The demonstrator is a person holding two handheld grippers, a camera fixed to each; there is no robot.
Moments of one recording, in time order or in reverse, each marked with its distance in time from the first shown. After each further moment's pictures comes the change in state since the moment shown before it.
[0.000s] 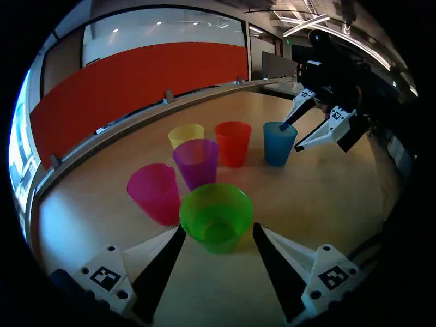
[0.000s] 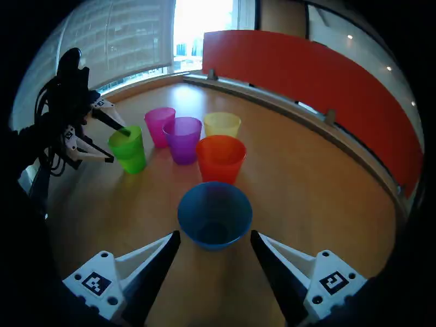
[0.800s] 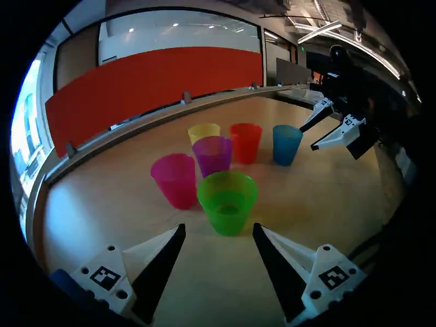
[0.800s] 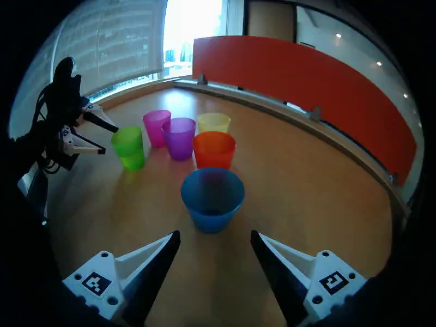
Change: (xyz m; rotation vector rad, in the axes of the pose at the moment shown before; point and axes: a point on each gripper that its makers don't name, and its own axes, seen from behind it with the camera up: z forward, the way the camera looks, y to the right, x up) left arm -0.013 -0.012 -0.037 0.090 0.032 -0.064; right arm -0.019 0.000 -0.030 -0.068 0.040 0.047
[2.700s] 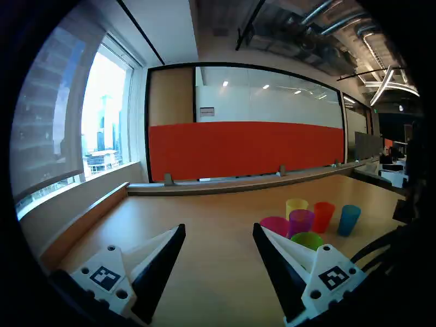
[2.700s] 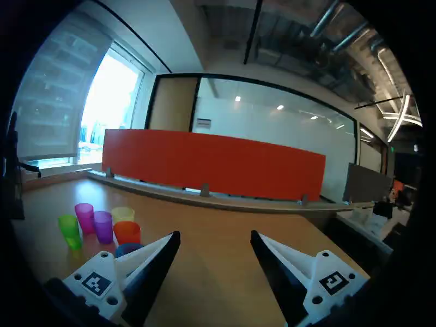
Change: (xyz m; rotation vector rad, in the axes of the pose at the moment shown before) left arm 0.033 -0.113 -0.132 0.560 0.429 -0.237; right arm 0.067 0.092 -0.122 -0.647 0.576 0.185
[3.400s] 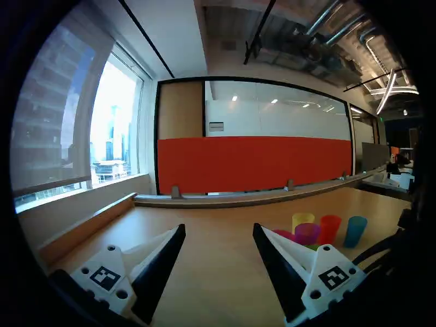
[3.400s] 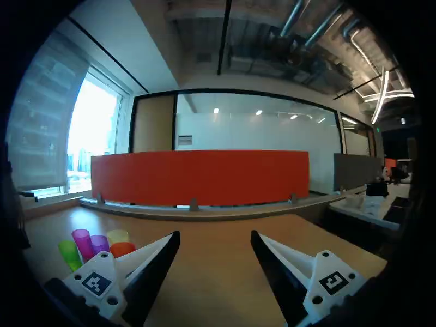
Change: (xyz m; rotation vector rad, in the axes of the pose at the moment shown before) left arm 0.013 -0.001 0.004 0.064 0.099 -0.013; right arm 0.008 0.020 -0.009 -0.078 0.079 0.133
